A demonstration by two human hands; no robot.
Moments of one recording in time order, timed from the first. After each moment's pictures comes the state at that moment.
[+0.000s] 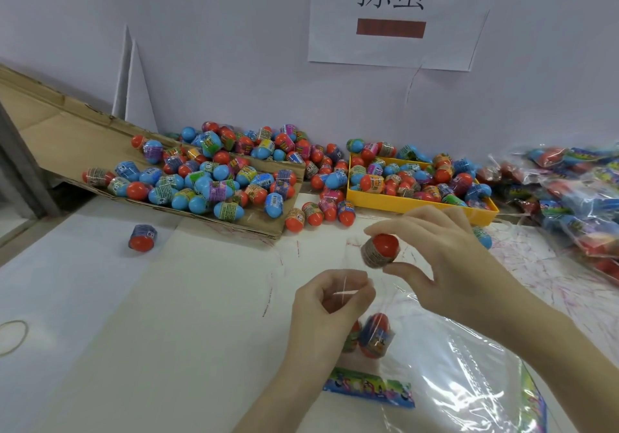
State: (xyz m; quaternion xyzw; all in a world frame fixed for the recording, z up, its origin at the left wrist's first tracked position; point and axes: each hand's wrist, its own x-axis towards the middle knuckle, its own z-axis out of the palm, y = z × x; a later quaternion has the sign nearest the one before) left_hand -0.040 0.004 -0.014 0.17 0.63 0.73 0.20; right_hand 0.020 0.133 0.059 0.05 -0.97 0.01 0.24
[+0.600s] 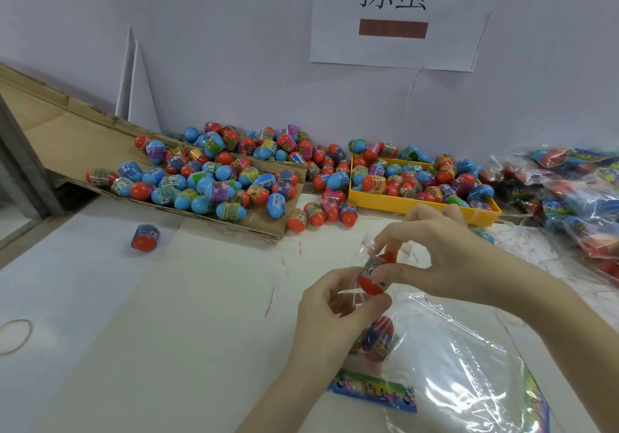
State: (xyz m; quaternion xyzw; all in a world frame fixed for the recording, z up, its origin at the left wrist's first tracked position) left_hand -0.039 0.002 -0.013 0.22 0.64 0.70 0.20; right_hand 0.003 0.144 0.076 0.00 -0.99 0.11 0.00
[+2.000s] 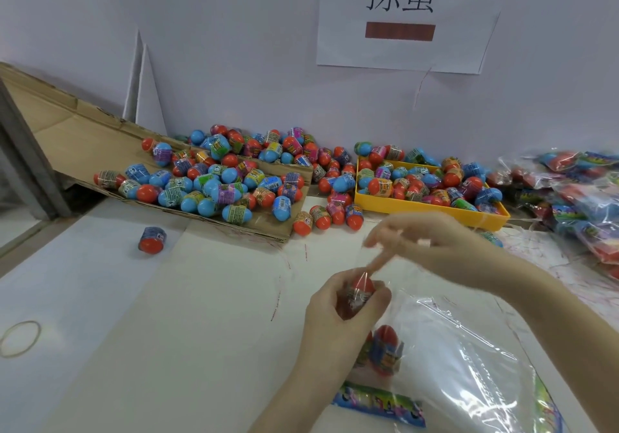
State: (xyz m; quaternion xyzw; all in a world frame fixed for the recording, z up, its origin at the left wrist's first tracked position) left_hand -0.038 0.004 -0.014 0.19 0.64 0.71 0.19; right_hand -0.010 0.142 0.076 -0.01 -0.94 0.35 0.02
